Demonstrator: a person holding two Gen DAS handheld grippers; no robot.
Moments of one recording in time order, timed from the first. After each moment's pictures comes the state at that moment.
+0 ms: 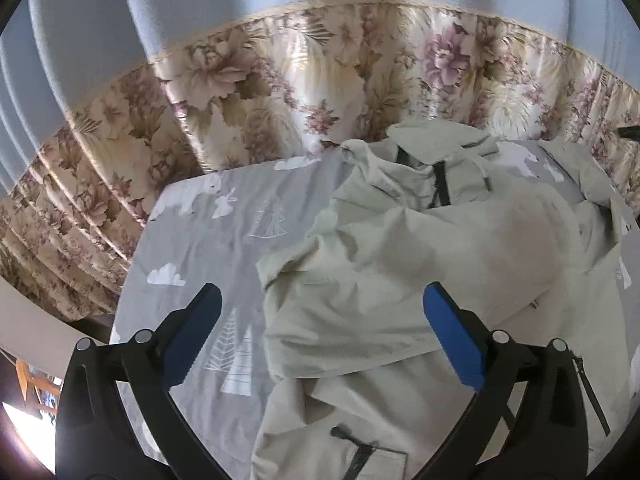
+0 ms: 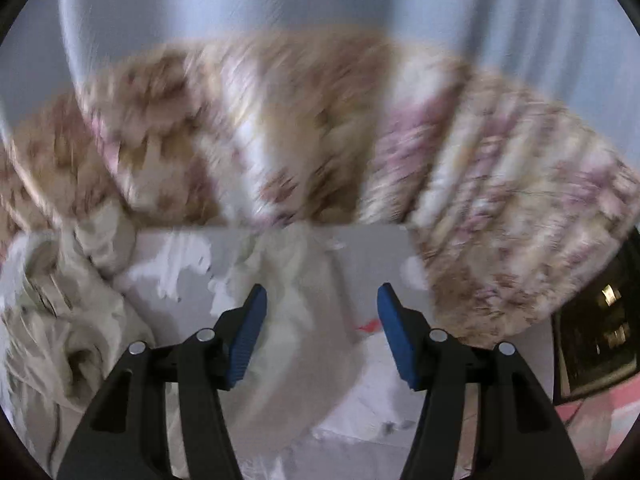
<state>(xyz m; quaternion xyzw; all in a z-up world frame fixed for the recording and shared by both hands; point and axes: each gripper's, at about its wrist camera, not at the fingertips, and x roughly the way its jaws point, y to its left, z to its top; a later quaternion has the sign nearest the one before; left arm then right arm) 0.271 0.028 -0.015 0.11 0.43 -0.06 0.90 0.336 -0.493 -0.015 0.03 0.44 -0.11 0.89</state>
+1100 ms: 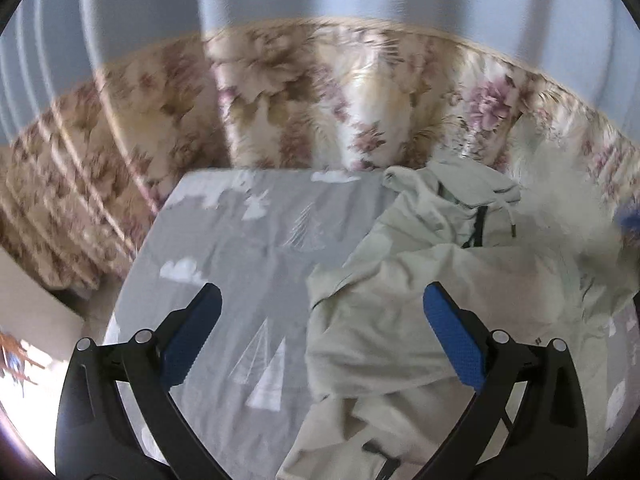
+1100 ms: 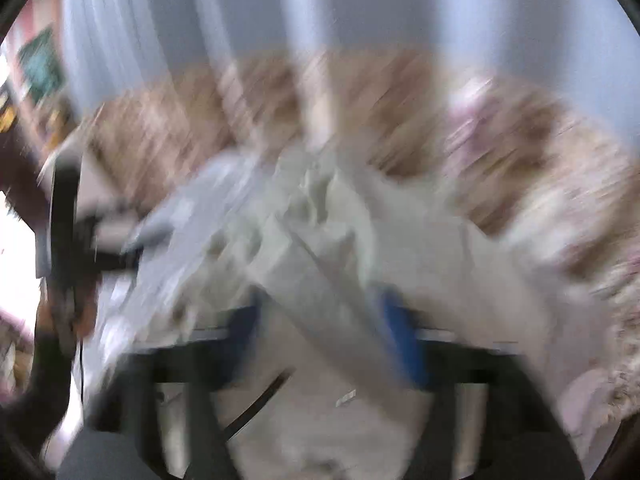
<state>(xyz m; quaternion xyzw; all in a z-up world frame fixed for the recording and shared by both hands) 0.289 0.109 -0.004 0.01 0.42 -0.04 0.91 0.264 -0.174 0.022 -0.04 0.43 0.23 0.87</state>
